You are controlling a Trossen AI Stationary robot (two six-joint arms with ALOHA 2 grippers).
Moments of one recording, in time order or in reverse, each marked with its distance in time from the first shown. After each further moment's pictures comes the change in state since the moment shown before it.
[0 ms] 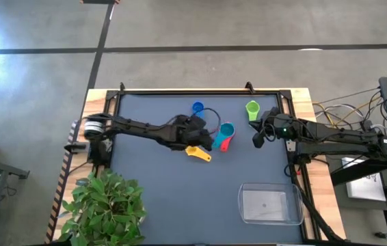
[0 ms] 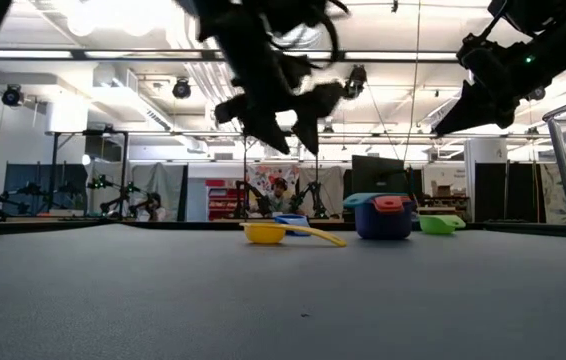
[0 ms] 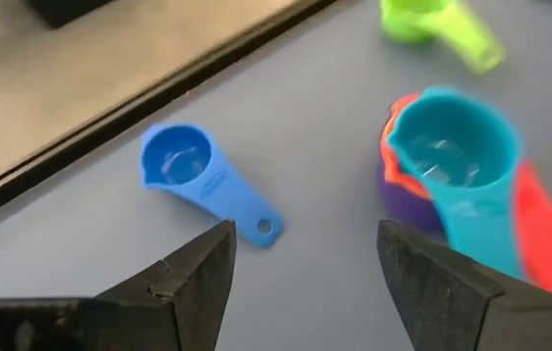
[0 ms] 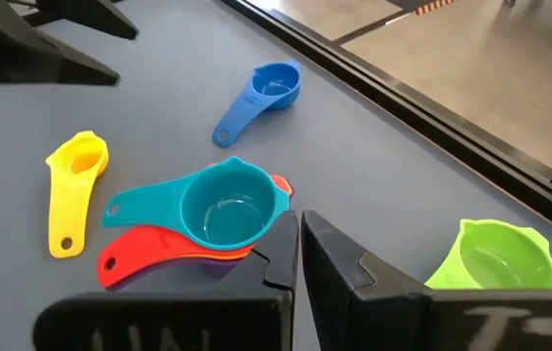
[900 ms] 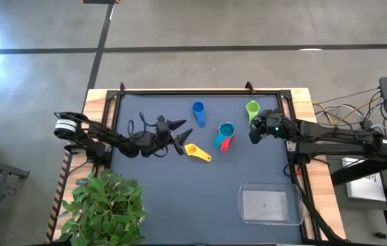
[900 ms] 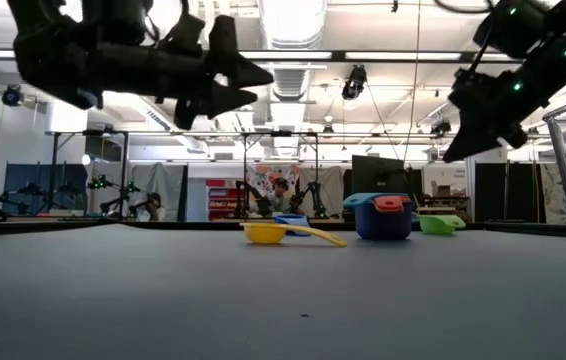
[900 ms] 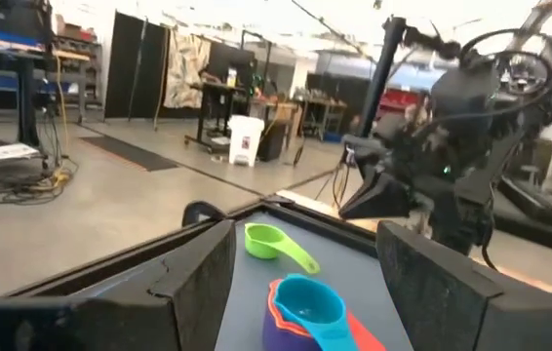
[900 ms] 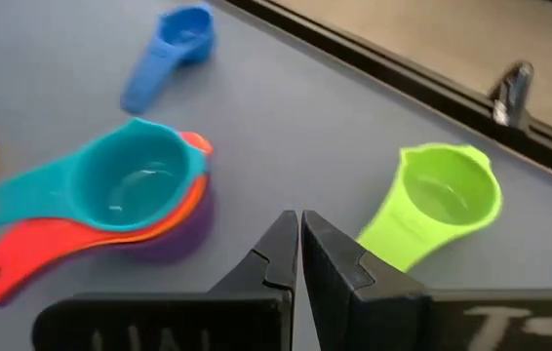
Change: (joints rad) left arm -0.040 -0.305 -0.897 1.638 0.155 0.477; right arm -0.083 0.100 -0.038 -0.015 0.078 0.121
